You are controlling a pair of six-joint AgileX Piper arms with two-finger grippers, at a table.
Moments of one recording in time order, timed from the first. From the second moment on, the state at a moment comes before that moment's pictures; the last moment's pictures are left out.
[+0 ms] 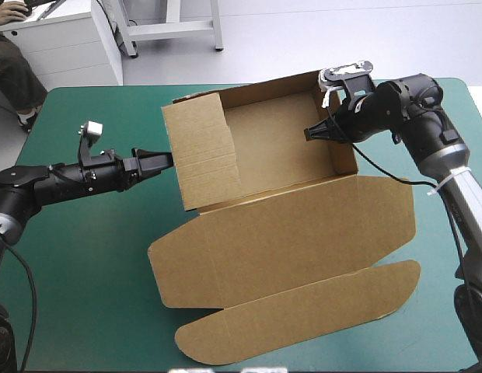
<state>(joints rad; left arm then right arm) 0.19 1.44 -1.02 -1.43 1.18 0.86 0.32 1.63 -1.78 0.06 1.10 -0.04</state>
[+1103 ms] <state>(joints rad) -0.10 1.41 -1.26 -0.98 1.00 0.46 0.46 1.63 -1.75 -0.15 1.07 0.18</state>
